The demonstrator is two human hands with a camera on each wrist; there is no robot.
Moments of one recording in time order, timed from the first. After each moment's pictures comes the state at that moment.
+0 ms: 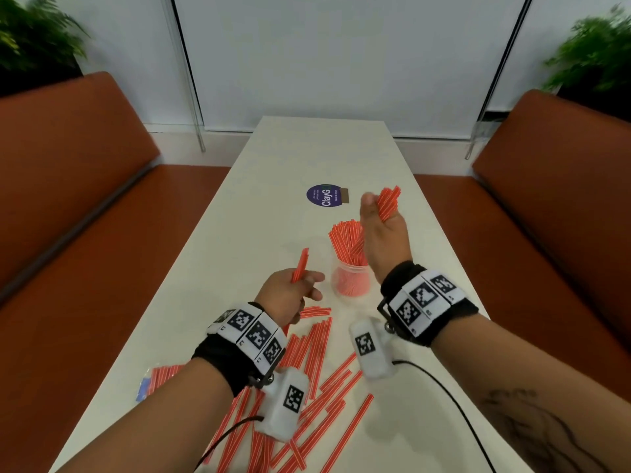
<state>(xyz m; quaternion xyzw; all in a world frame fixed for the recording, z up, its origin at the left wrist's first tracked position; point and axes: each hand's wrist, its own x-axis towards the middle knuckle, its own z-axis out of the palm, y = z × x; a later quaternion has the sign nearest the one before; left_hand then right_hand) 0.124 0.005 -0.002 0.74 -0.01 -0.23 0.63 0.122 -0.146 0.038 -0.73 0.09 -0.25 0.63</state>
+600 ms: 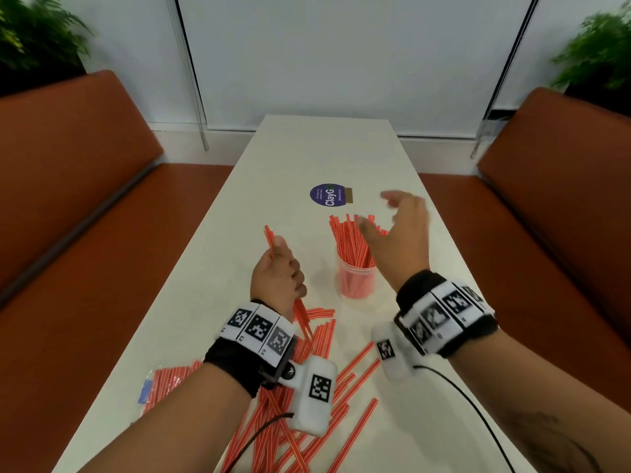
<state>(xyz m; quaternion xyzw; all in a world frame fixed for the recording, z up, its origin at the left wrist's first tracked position) 0.133 -0.003 0.006 0.52 0.07 -0.08 0.85 0.118 -0.160 0.034 -0.85 0.12 -0.32 0.39</state>
